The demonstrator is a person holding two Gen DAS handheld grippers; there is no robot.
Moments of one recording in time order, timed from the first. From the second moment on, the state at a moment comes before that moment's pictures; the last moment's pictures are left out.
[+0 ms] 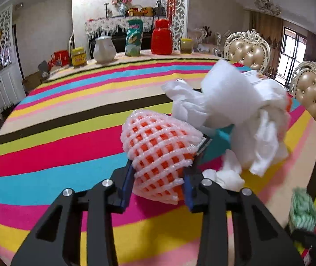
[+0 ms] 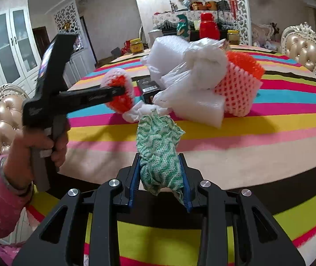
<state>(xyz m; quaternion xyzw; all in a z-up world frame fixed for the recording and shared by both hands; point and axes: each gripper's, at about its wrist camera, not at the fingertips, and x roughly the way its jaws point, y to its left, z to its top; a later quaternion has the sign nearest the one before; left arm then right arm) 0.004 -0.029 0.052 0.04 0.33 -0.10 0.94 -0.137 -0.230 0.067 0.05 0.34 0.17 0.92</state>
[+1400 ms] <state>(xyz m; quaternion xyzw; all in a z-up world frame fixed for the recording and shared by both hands) -0.229 -0.434 0.056 0.13 0.27 -0.56 0.77 -0.378 -0.571 0.056 0.16 0.24 -0.30 0.91</state>
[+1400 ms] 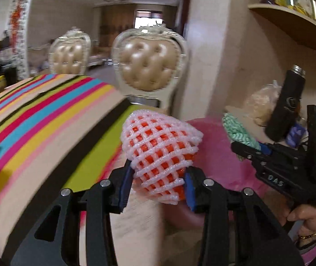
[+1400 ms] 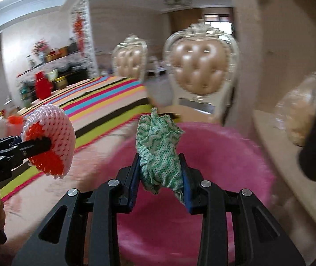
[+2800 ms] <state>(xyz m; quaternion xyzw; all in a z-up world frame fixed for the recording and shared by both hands) -0.113 -0.152 0.075 0.01 0.28 -0.25 0.93 -0.233 -0.379 0.071 0.06 0.27 -0.07 0.96</state>
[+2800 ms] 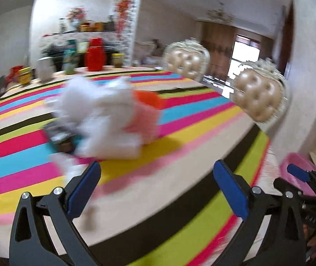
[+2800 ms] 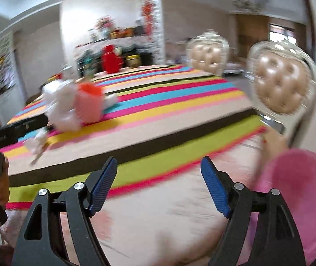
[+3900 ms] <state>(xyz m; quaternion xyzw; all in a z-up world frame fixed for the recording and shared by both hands) -0.029 -0.027 0.062 -0.01 0.28 -0.11 0.95 -0.063 -0.253 0.081 0.02 0.29 0.06 0.96</state>
